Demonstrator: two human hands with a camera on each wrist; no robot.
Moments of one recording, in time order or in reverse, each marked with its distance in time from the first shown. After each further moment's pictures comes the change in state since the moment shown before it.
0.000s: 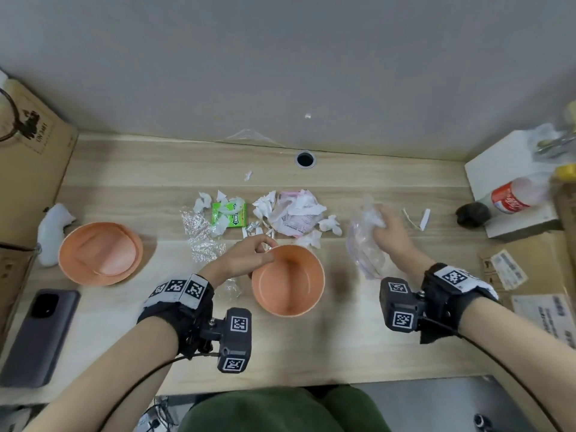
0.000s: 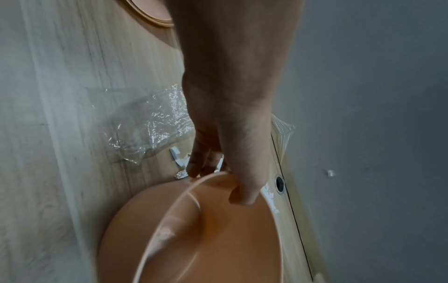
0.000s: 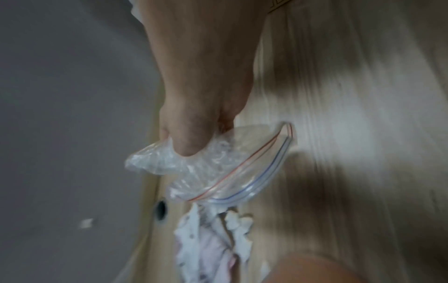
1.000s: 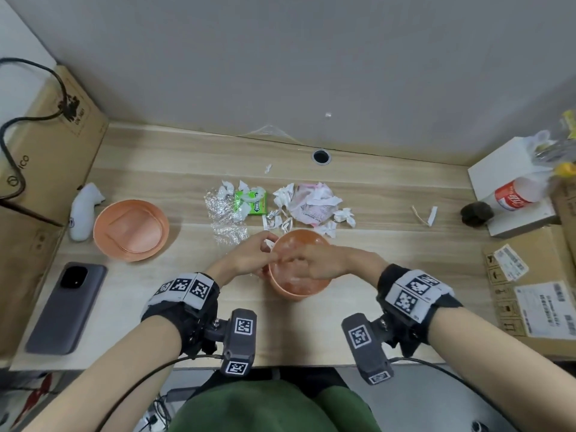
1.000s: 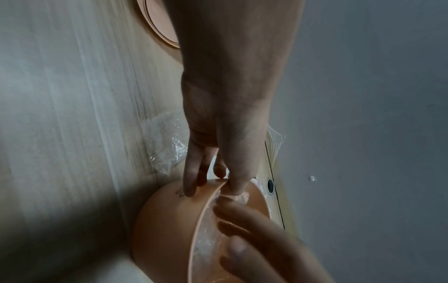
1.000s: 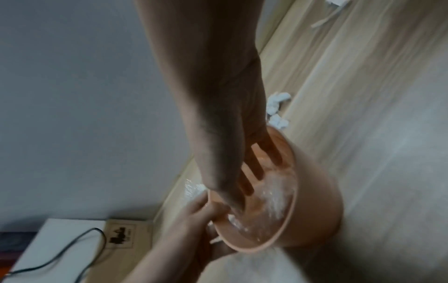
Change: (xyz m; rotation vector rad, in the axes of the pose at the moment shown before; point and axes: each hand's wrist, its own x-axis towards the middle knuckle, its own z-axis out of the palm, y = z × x) left_hand -0.046 -0.036 0.000 -0.197 0.014 0.037; right_hand -0.081 -0.055 0.109 -0.709 -0.860 -0.329
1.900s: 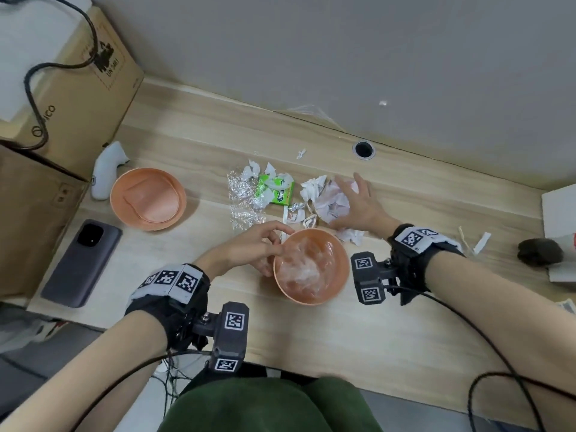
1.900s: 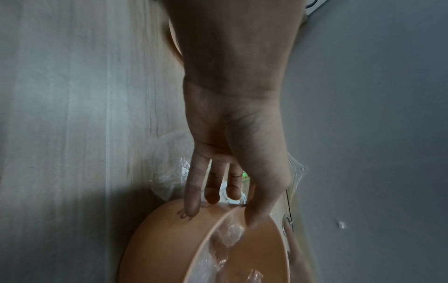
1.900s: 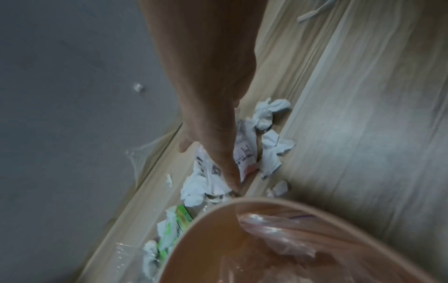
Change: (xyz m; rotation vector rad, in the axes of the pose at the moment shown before) left_hand 0.007 -0.008 -0.021 -0.201 -0.008 -0.056; right_hand 0.095 0.078 -0.075 -0.048 0.337 0.164
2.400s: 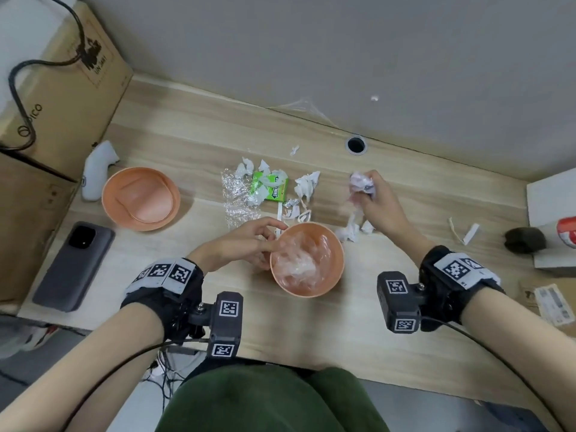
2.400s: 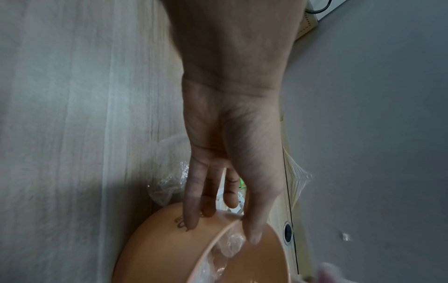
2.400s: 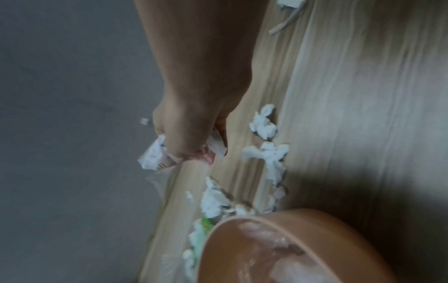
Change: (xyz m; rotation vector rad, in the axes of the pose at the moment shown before) left_hand -0.002 -0.004 -0.007 -0.061 -0.058 0.023; right_hand -0.056 -0.006 -0.022 0.643 0.359 -0.103
